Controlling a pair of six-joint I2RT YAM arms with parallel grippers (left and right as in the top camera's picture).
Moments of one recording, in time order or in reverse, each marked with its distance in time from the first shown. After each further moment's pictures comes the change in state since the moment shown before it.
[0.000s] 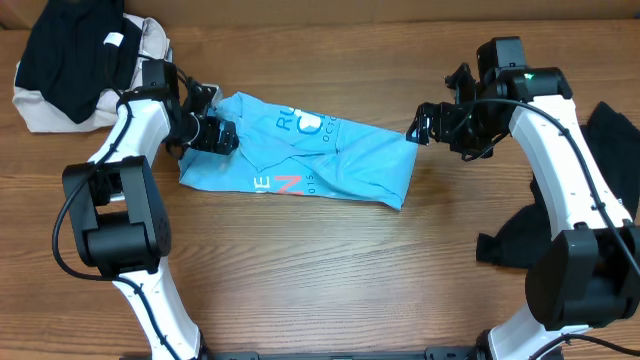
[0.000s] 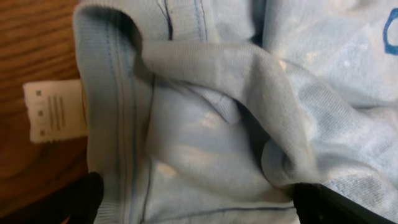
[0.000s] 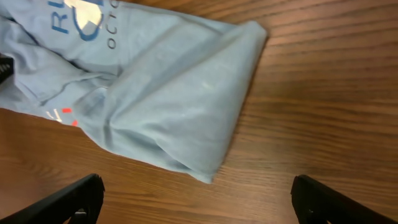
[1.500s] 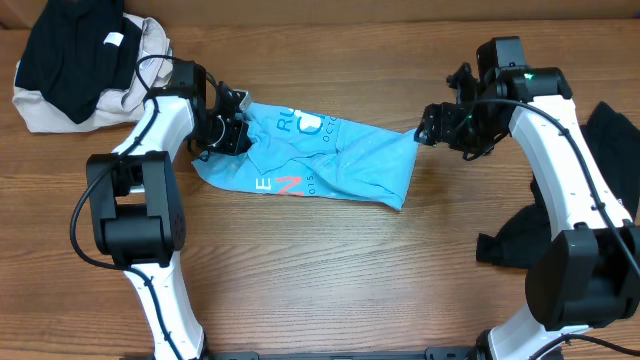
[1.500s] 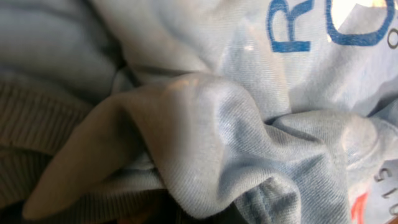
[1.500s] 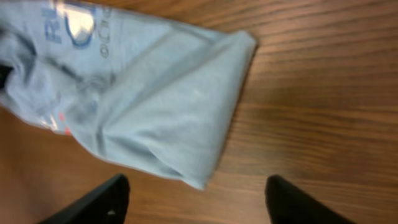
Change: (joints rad) left arm -0.099 0.053 0.048 -0.106 0.130 -0.036; right arm 0.003 0.000 0.000 0.032 0.023 -0.008
